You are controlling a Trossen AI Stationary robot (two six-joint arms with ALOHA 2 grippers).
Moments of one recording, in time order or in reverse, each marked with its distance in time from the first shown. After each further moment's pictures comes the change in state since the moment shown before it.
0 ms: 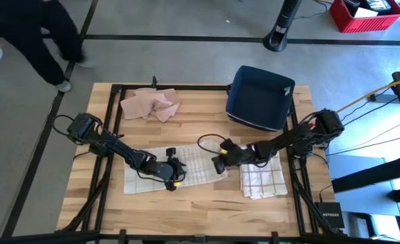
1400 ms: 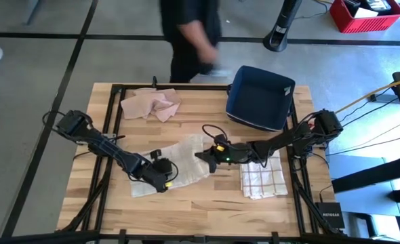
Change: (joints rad) left arm -0.112 -0.115 0.040 -0.523 -0.025 -0.442; right arm 0.006 0.023 0.124 0.400 0.050 -0.181
